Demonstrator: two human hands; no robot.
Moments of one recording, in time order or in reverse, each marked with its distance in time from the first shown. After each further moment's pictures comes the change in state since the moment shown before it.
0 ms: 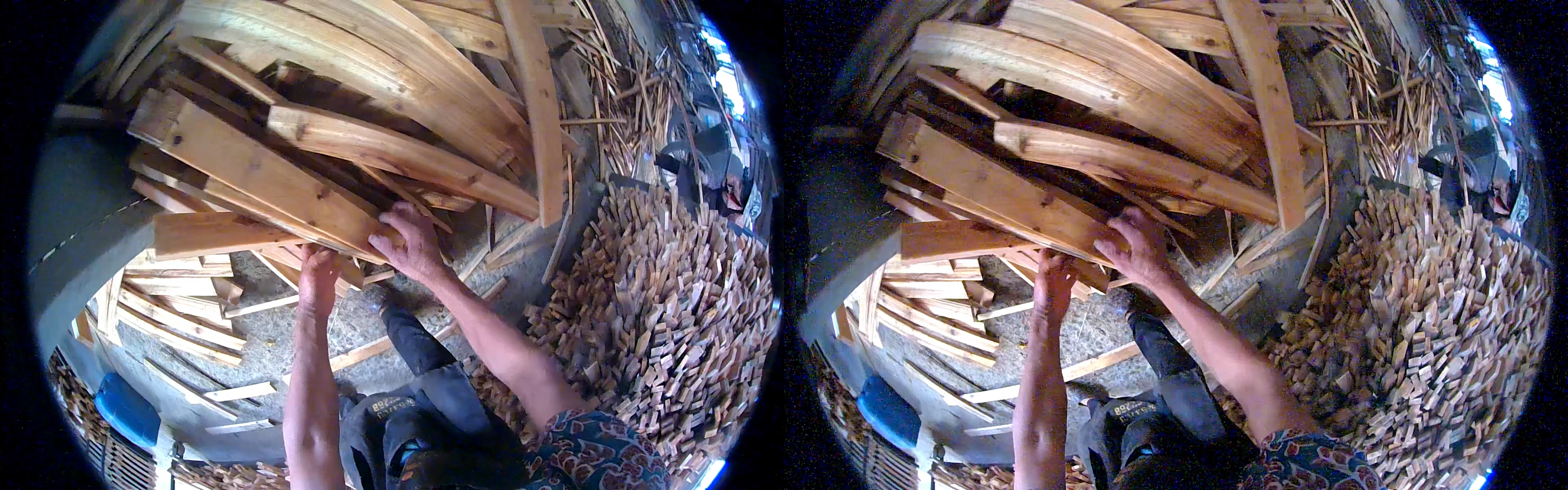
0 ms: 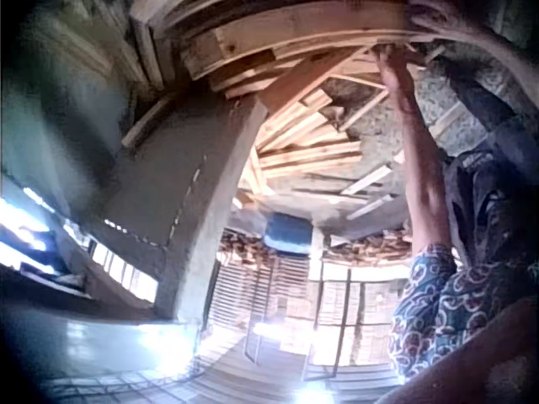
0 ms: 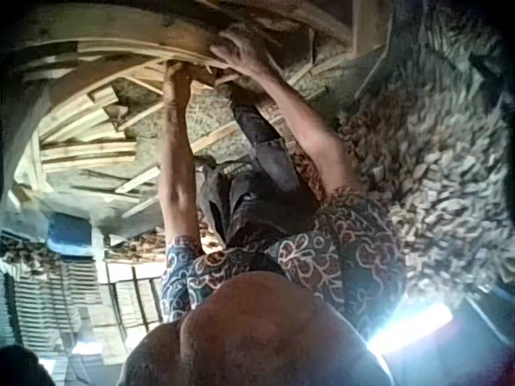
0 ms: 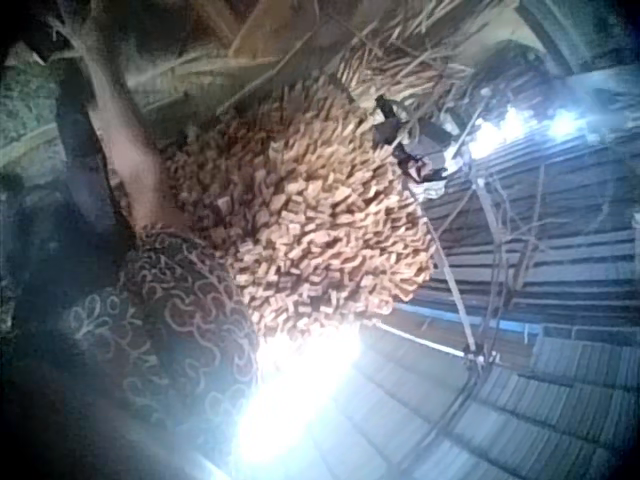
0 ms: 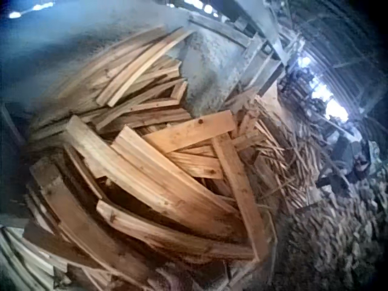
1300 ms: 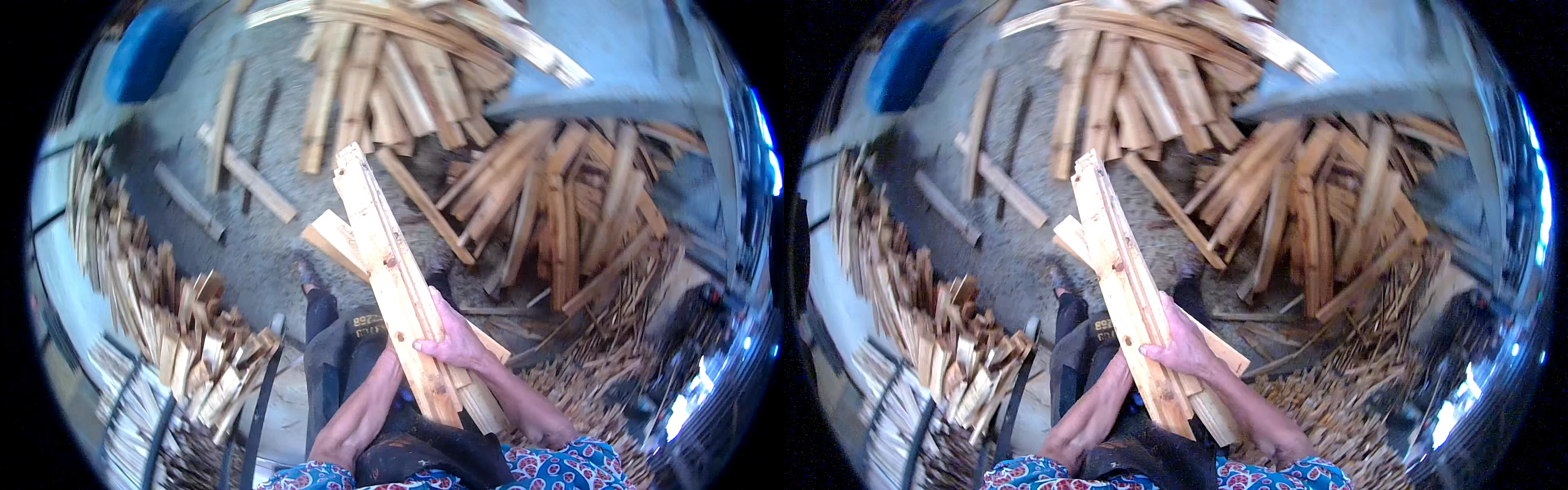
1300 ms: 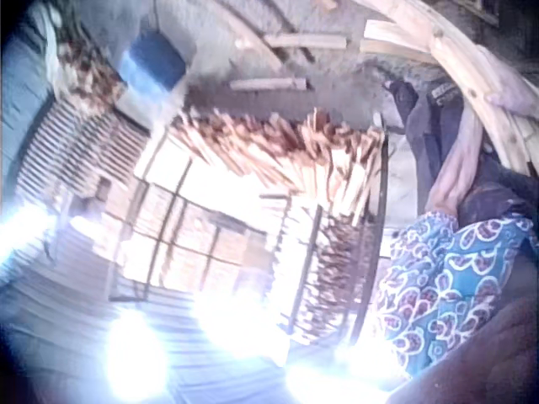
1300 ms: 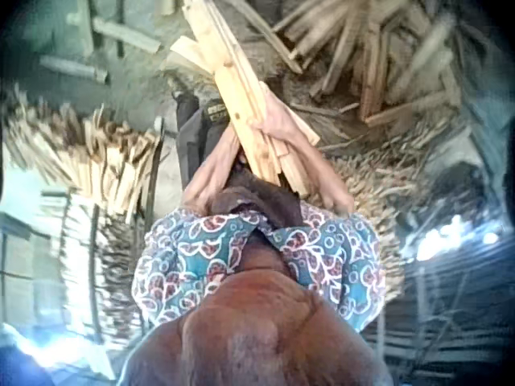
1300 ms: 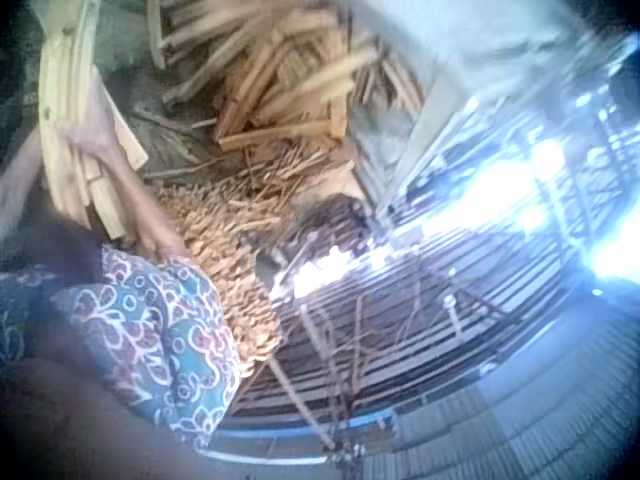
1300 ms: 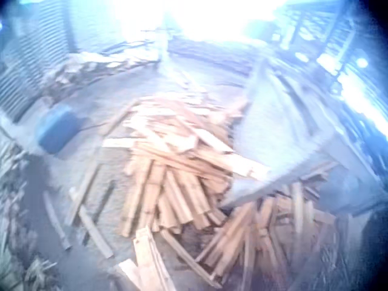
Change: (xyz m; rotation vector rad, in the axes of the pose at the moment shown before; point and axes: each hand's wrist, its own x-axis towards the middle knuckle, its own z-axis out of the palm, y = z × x) left_hand -0.360 -0.079 -0.055 -1.218 -0.084 0.167; right_hand -0.219 -0.302 0.008 -0.034 -1.310 -0.007
